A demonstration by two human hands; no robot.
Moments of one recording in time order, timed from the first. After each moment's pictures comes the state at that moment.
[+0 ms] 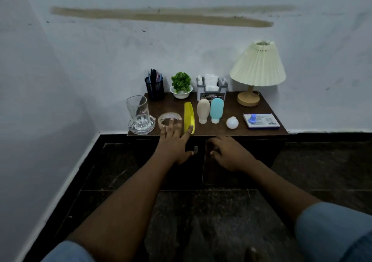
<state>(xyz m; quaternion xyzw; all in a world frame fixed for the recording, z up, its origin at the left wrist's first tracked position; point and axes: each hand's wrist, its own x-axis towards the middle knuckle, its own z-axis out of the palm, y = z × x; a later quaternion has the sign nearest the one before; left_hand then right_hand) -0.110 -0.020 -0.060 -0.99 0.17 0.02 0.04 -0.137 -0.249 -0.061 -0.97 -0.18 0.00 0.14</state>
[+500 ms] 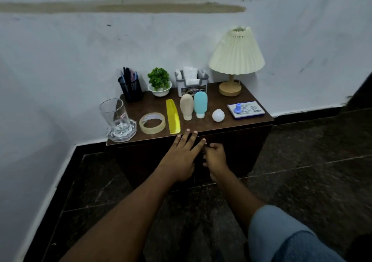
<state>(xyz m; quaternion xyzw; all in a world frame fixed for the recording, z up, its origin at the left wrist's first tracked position) -0.124 -0.053 -0.094 -0.93 0.37 -0.02 0.03 -0.133 -0.197 -0.142 -0.62 0.30 -0.04 0.72</state>
